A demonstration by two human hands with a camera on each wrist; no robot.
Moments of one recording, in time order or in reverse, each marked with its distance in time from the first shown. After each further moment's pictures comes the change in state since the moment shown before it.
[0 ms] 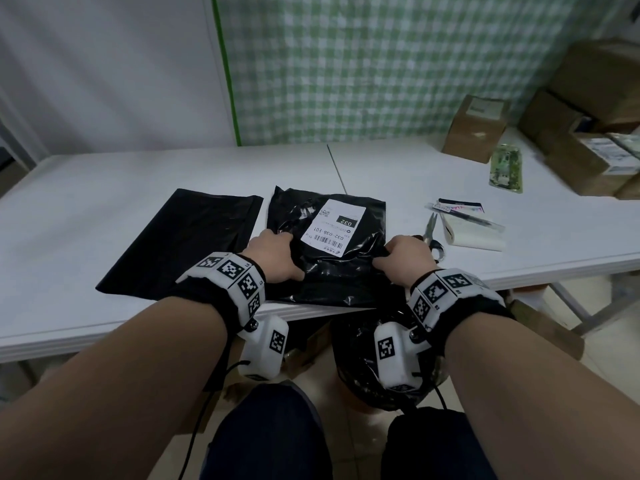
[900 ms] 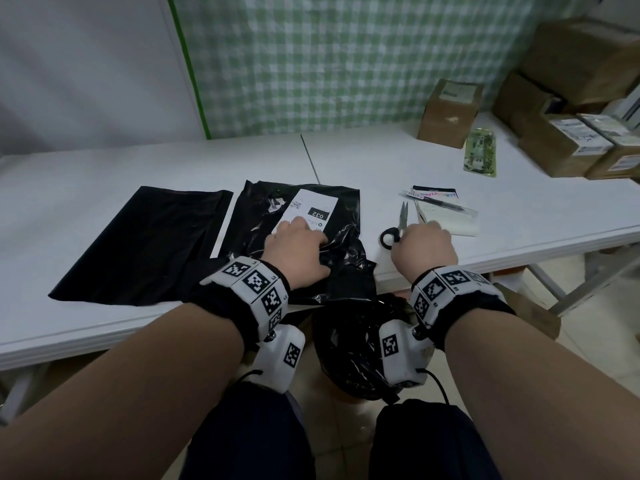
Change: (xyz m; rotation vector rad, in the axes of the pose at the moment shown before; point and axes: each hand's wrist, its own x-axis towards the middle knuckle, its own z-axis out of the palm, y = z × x) left_hand -0.005 0.070 0.025 0.104 0.101 0.235; right_hand 0.009 0.052 -0.013 -0.163 0.251 0.105
